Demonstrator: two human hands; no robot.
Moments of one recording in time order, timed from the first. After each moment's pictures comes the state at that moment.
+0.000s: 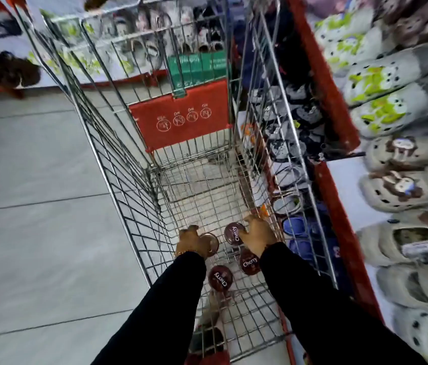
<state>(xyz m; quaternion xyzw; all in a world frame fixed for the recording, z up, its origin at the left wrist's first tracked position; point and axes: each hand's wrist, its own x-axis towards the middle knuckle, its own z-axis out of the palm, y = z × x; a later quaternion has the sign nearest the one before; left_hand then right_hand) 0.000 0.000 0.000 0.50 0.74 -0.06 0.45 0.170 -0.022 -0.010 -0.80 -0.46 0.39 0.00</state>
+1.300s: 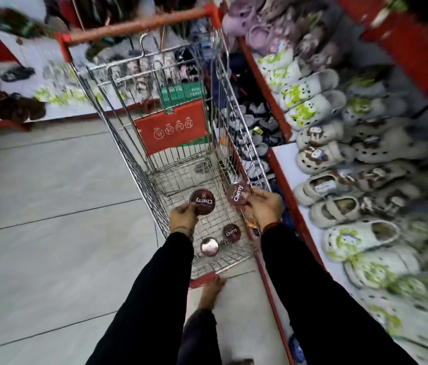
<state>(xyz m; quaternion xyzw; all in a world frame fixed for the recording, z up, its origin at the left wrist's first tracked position) -0.012 -0.070 0.143 0.27 0.69 0.28 0.61 0.174 -0.111 0.140 -0.77 -0.09 0.39 0.49</state>
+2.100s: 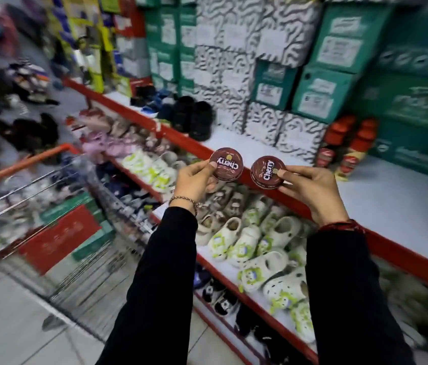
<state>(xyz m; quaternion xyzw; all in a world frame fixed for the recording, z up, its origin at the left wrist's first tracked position) 0.181 -0.246 0.483 0.56 0.27 0.24 0.75 0.286 -0.441 0.497 -0.65 -0.09 0.14 0.74</state>
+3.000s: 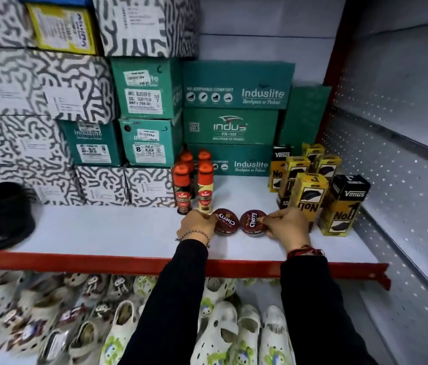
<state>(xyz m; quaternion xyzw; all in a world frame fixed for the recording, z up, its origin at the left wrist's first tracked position) 0.400 -0.434 0.462 0.86 0.12 -0.01 0.50 0.375 -0.624 0.471 -0.82 0.22 -0.13 0.51</state>
